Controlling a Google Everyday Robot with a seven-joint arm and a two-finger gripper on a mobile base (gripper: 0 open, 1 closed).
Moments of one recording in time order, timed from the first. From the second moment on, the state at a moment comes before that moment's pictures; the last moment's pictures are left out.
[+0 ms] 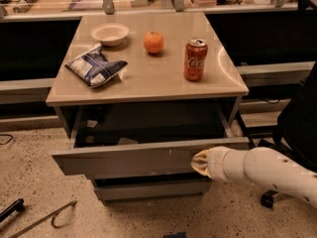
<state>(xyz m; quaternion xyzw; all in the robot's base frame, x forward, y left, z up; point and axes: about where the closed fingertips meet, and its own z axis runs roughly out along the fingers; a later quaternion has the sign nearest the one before) 0.503 -0.132 0.612 -0.68 0.62 -0.03 0.38</state>
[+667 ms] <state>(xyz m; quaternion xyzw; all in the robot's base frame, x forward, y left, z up) 0.549 -0.130 0.627 -0.68 0.60 -0.10 0.41</state>
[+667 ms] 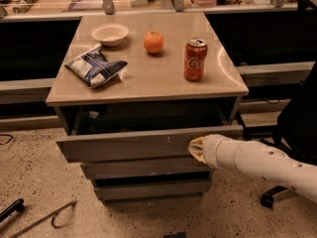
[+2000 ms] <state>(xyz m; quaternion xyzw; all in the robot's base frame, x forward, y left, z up) 0.558 -0.129 0.655 -0.68 0.62 -0.06 0.38</state>
